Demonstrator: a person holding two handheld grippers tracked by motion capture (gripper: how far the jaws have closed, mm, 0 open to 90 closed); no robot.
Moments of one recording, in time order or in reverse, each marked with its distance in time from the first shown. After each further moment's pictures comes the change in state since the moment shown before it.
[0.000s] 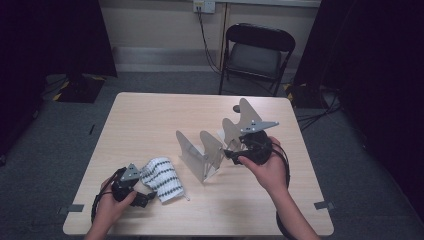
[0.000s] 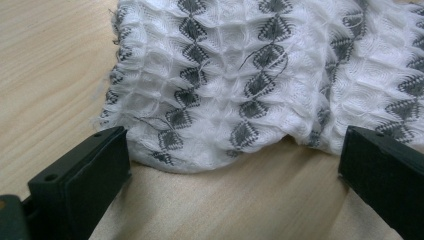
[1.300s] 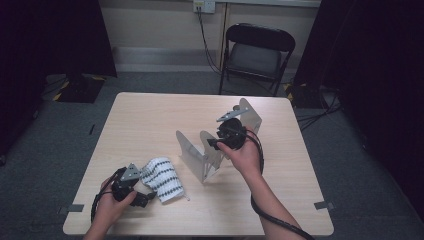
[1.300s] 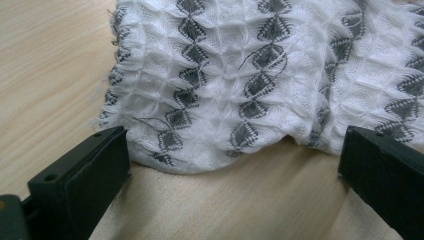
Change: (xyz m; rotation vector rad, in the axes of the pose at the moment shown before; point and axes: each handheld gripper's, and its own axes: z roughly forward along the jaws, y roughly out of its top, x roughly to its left) left arm 0.000 0.000 0.000 -0.001 -0.007 -0.002; right arm 0.003 0.034 0.067 0.077 0.031 0.019
